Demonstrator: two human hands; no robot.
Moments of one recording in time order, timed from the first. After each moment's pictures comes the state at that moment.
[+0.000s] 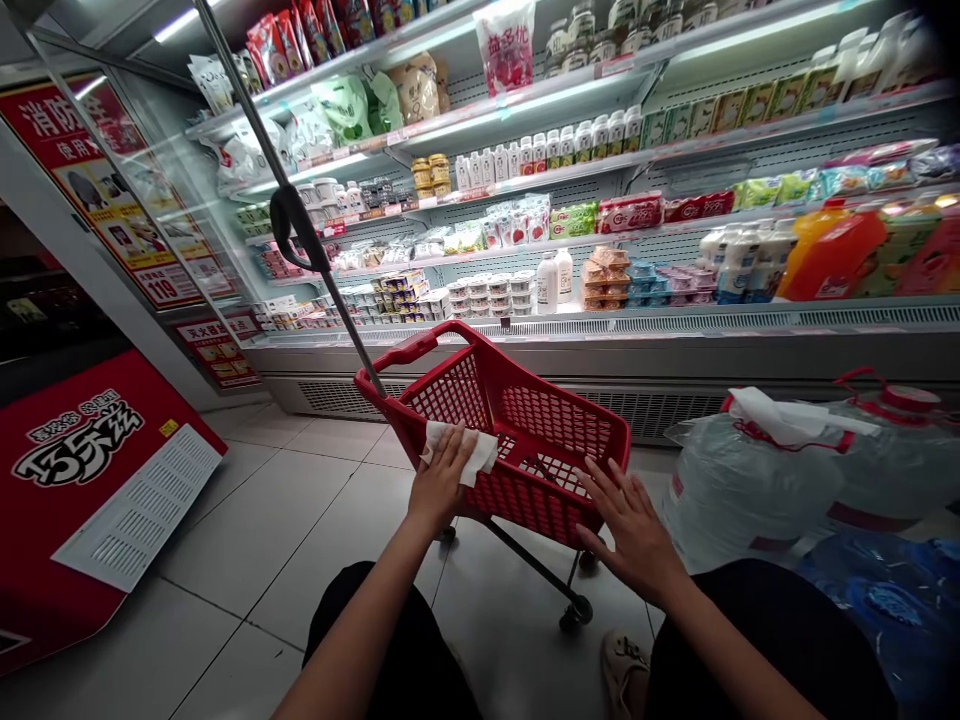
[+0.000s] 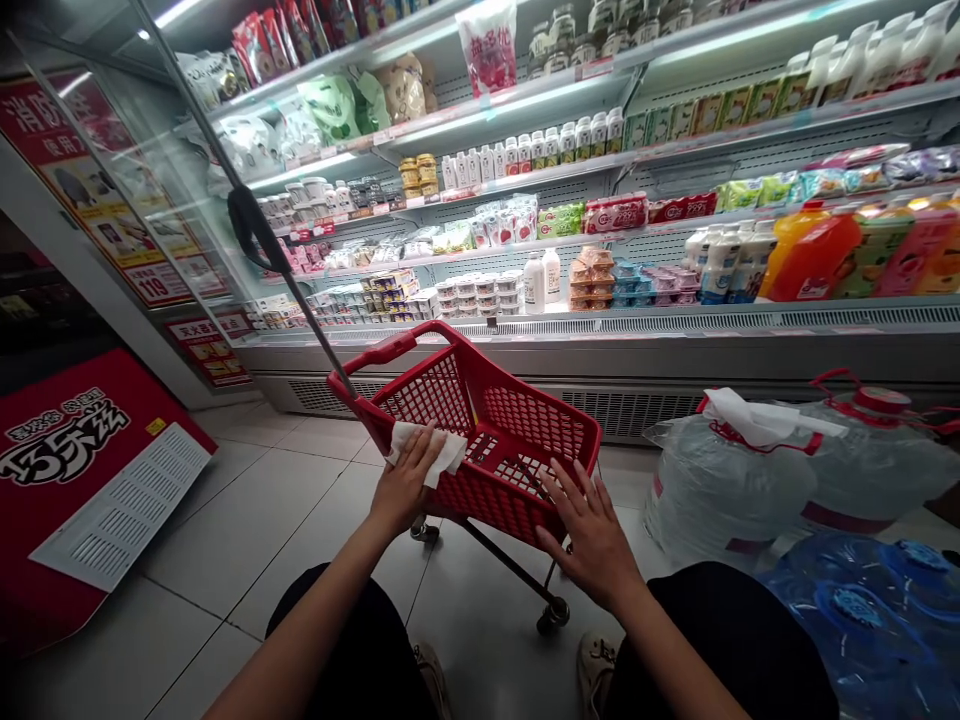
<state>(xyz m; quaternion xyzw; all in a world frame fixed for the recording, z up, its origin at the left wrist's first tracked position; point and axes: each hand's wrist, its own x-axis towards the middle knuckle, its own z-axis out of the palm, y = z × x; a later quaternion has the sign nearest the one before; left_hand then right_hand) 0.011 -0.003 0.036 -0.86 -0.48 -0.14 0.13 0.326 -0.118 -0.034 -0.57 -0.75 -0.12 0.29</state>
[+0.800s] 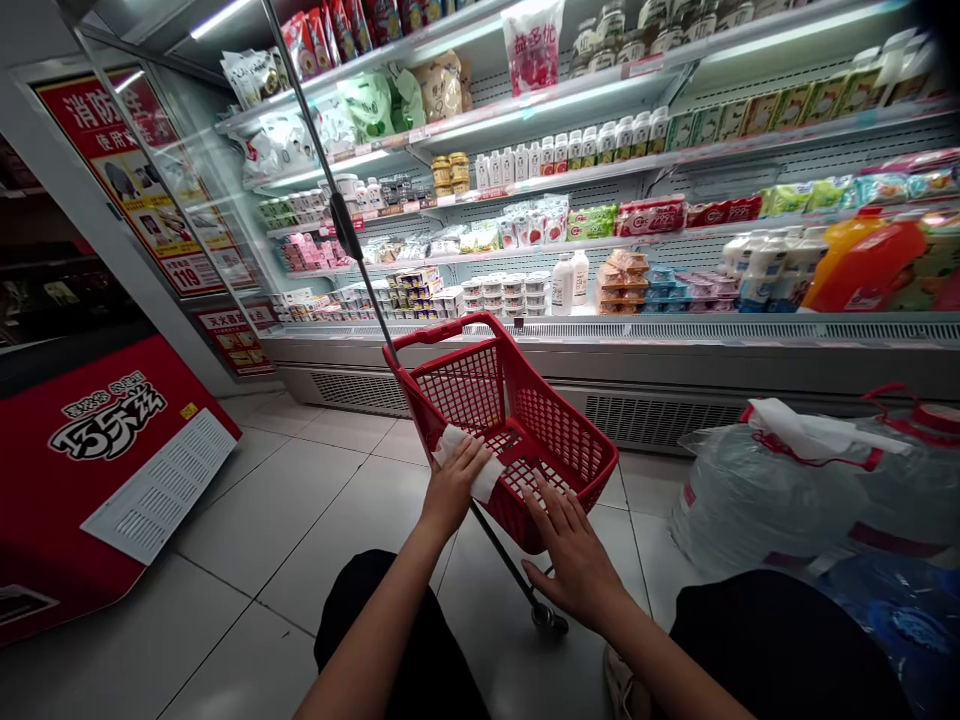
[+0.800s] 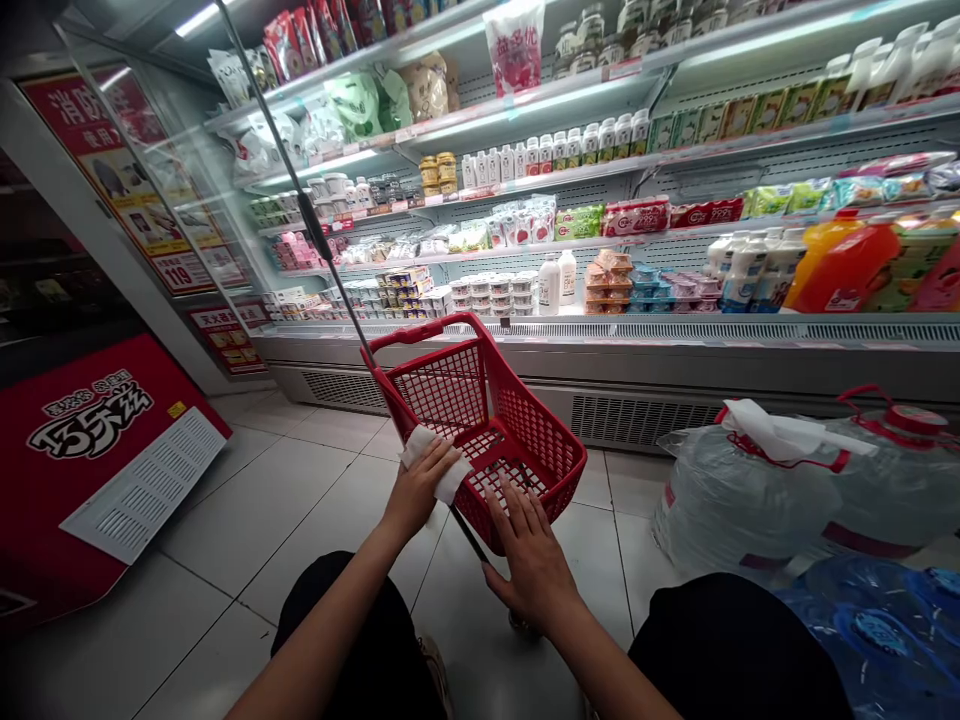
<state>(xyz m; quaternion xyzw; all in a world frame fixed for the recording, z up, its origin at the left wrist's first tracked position) 0.006 -0.014 0.023 -0.87 -0.47 -0.17 0.06 0.231 -0.124 -0.031 -0.52 -0.80 -0.09 0.28</state>
